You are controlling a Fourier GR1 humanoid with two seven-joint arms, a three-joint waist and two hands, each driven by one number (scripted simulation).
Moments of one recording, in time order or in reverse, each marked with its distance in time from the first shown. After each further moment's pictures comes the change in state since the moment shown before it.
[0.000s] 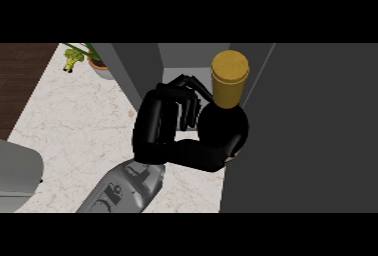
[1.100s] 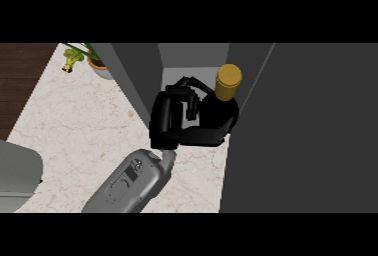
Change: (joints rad) left arm -0.035 -0.002 -0.020 0.290 0.183 0.066 -0.287; right arm -0.015 -0.004 -0.018 0.003 -0.006 0.013 0.004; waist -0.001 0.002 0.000
